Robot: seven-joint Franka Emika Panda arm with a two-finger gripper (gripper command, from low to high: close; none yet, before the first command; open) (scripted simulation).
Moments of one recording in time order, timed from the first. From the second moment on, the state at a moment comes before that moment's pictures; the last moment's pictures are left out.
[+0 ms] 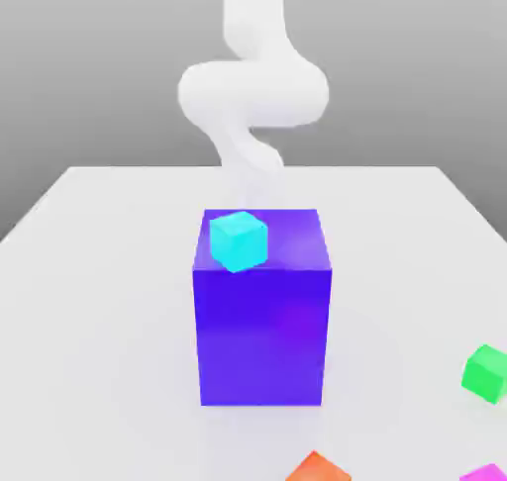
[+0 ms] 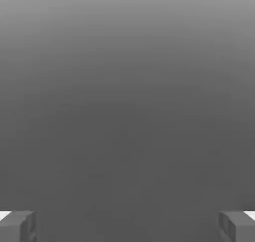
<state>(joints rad) 0.01 -0.71 0.02 -2.28 0.00 2.32 0.80</state>
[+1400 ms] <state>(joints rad) 0.25 0.63 0.18 -2.03 -0.22 2.64 0.98</state>
